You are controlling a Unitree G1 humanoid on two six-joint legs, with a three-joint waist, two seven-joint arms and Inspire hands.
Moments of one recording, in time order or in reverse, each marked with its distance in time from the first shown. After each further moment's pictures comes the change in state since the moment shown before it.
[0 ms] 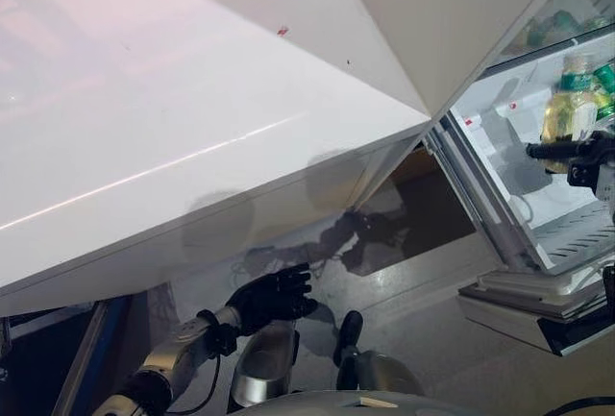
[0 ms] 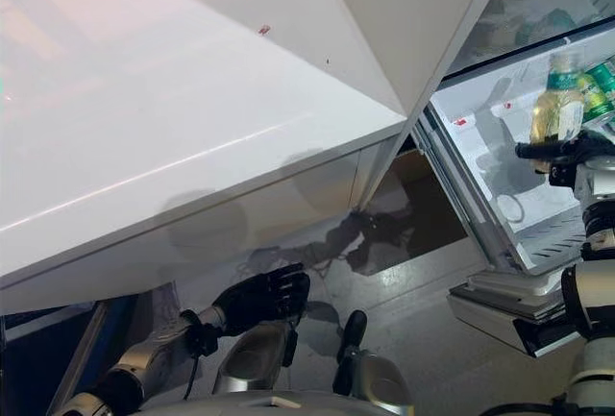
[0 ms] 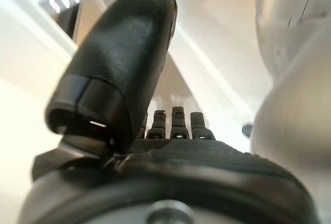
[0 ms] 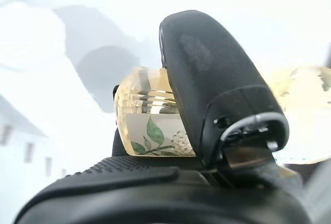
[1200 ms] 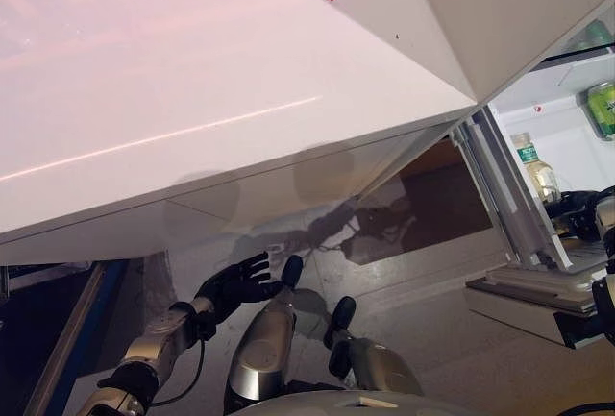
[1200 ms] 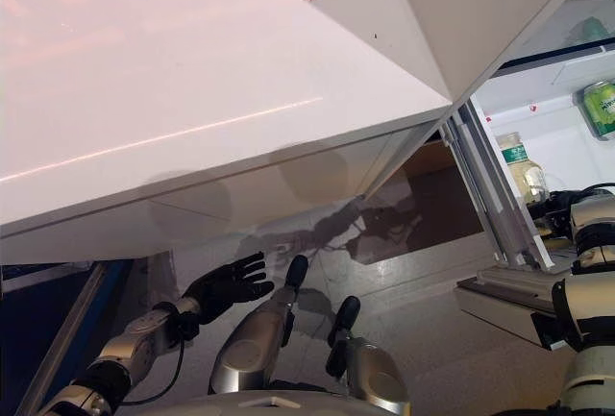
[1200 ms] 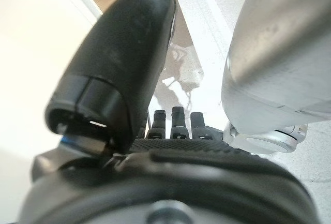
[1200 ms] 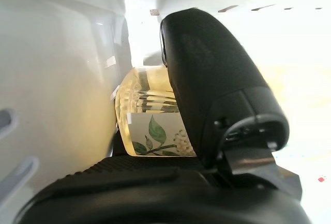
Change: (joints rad) left arm -0.028 0.005 0.135 0.089 0.082 0.029 0.083; right arm 0.057 0.036 -0.001 0.107 -0.342 0.061 0.344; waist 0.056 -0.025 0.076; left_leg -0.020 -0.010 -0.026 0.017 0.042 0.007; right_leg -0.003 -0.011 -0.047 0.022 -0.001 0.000
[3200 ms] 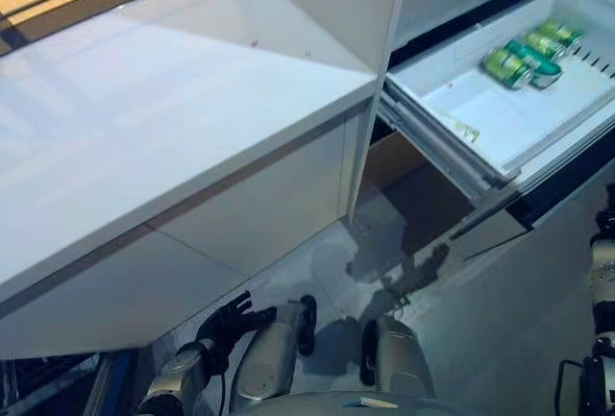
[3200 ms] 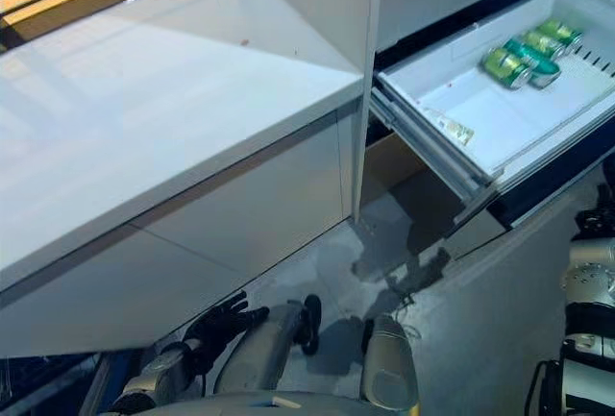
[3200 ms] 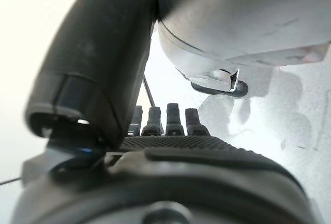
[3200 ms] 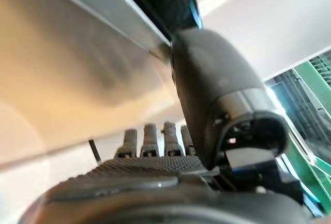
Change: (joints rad) left arm 0.061 -0.210 0.169 0.249 0.128 -0.057 0.213; right arm 0.473 0.209 -0.626 -0.501 1.121 -0.613 -0.533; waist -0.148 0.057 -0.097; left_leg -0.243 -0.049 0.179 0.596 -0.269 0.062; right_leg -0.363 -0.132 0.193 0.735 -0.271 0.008
